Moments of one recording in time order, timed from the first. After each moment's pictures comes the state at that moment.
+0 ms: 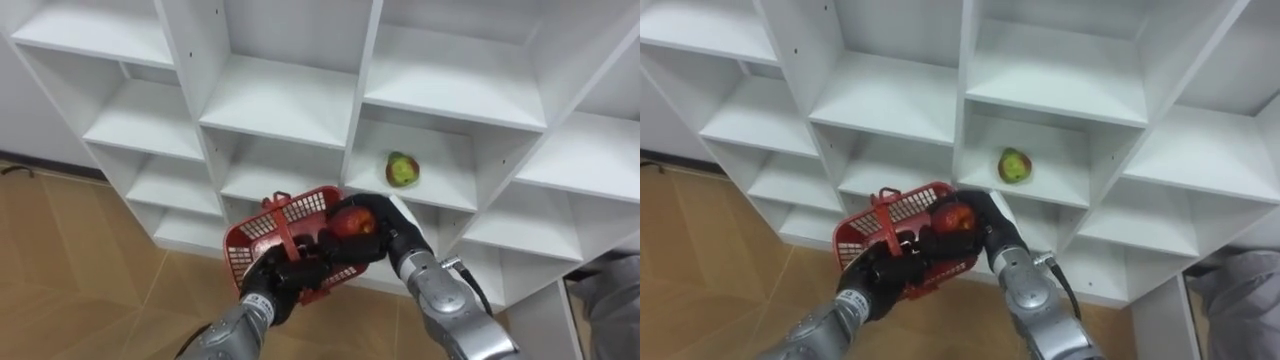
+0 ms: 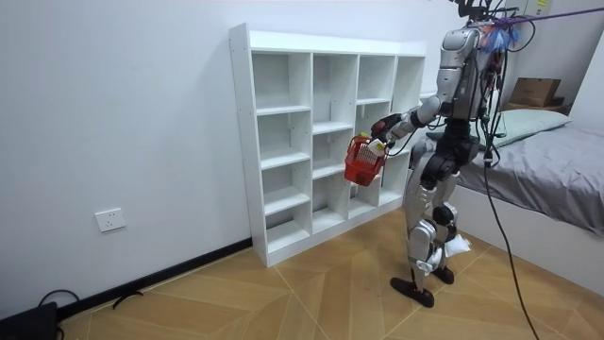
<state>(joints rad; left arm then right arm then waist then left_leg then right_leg) -0.09 0.11 -0.41 0.56 -0.79 0.09 0.07 -0.17 -0.19 0.41 0.48 0.09 0.06 -0.07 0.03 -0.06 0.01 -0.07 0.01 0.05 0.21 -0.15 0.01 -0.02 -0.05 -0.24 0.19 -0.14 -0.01</state>
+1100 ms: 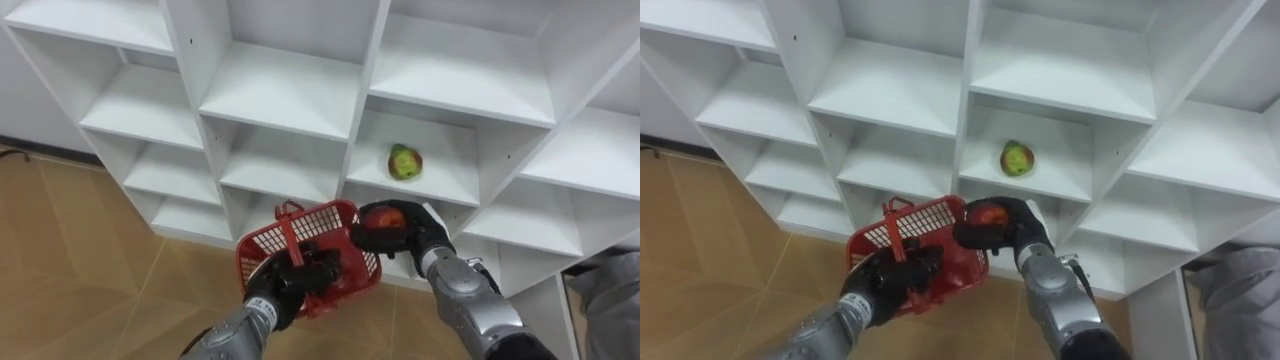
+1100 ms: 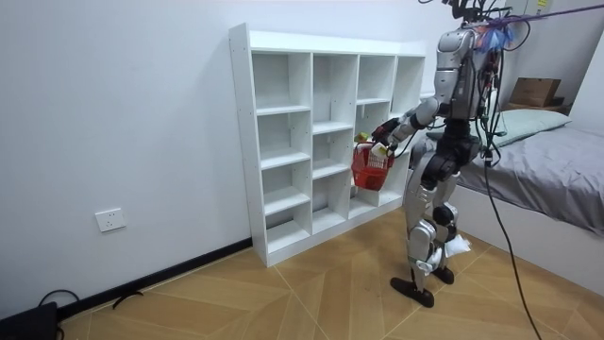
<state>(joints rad) -0.10 0.10 -0.43 0.57 -0.79 0.10 0.05 -0.36 -0.19 0.33 0.77 0.27 0.09 -0.13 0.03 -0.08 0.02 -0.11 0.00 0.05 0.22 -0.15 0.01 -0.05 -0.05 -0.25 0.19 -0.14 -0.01</state>
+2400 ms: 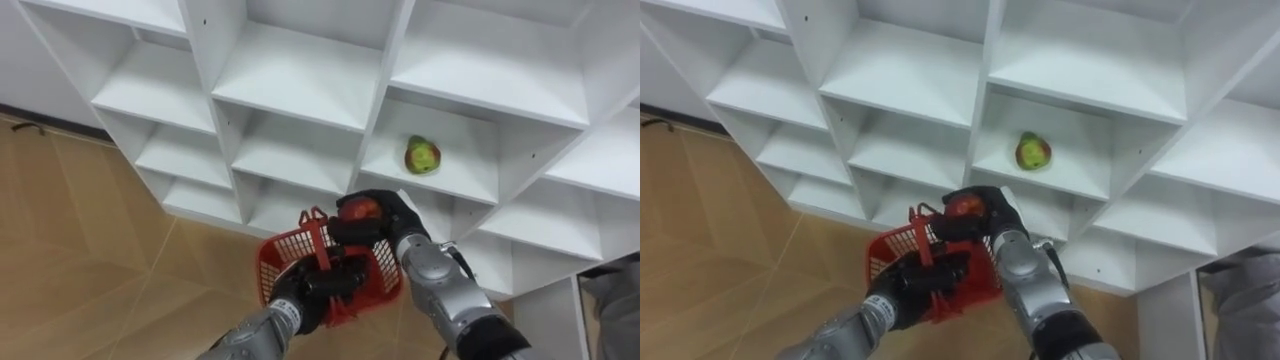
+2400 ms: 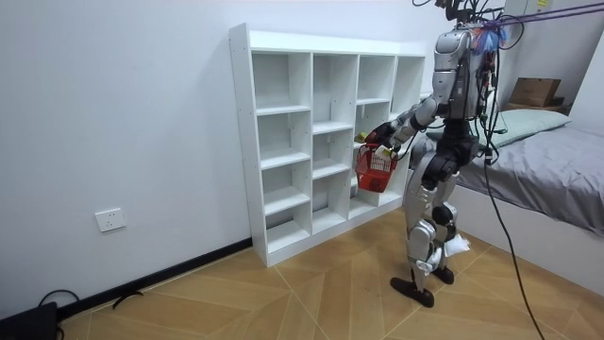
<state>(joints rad) -0.15 0.05 -0.50 0.65 -0.85 0.10 0.01 -0.40 -0.09 0.33 0.82 0.13 0.09 -0.13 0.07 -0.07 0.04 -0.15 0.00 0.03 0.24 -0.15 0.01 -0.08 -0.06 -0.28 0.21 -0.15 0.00</state>
